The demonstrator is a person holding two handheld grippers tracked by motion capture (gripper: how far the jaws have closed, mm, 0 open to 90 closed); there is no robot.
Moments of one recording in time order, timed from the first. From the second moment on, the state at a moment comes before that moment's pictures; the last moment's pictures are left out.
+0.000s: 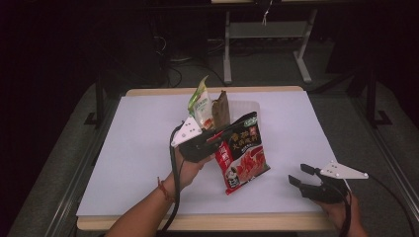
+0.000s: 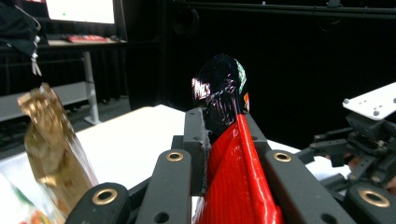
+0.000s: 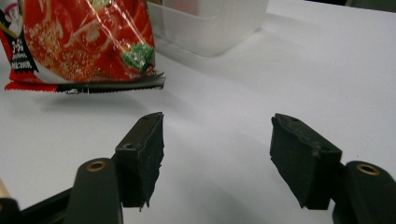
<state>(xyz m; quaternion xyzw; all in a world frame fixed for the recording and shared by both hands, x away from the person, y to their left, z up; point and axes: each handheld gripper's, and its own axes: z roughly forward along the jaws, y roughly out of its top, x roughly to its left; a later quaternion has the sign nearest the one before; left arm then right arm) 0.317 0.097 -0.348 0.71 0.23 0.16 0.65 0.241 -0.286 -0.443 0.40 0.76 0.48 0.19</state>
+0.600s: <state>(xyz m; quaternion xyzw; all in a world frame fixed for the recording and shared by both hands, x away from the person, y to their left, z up) 0.341 0.088 -0.302 0.70 0.23 0.22 0.64 0.239 -0.289 -0.444 0.41 0.75 0.48 0.20</state>
